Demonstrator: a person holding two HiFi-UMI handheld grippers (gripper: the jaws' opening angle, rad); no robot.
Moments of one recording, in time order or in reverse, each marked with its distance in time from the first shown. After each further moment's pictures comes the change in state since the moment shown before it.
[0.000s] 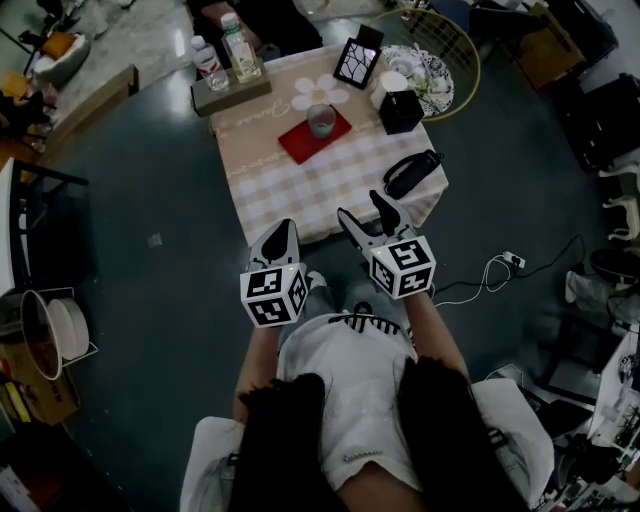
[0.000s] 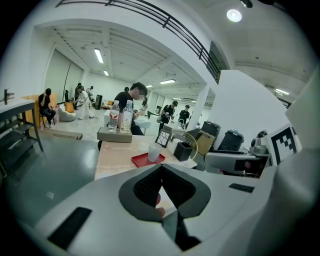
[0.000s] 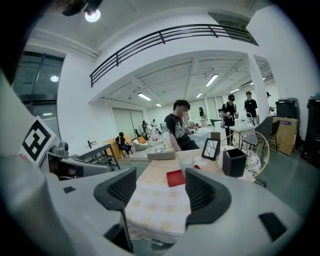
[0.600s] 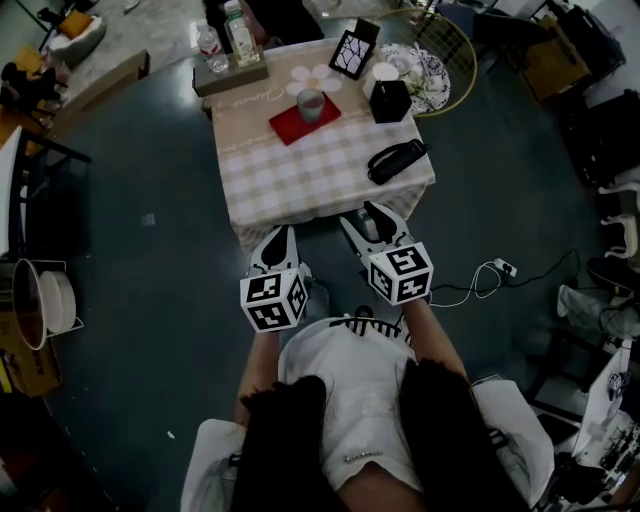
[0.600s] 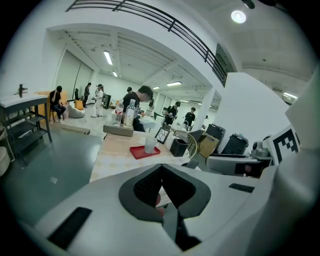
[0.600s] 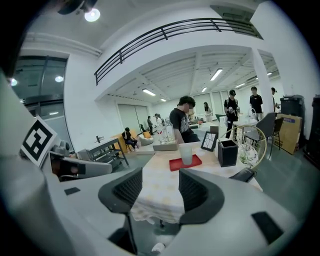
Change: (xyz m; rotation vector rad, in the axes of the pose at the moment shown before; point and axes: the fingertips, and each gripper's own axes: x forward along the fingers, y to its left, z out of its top) left arm -0.041 -0.059 -0.051 -0.067 -0.021 0.067; right arm -0.074 -0.005 -0.040 -0.012 0.064 0.066
